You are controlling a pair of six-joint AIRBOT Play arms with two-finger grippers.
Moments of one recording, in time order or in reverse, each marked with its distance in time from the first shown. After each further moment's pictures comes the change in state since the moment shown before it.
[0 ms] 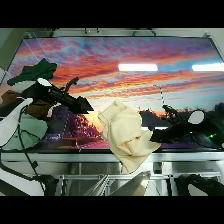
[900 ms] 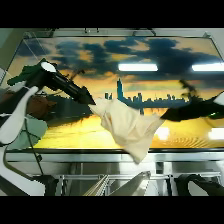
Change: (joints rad) left arm -0.030 0.017 0.275 -0.023 -0.250 -0.068; right arm -0.242 0.097 0.299 0.090 0.131 -0.180
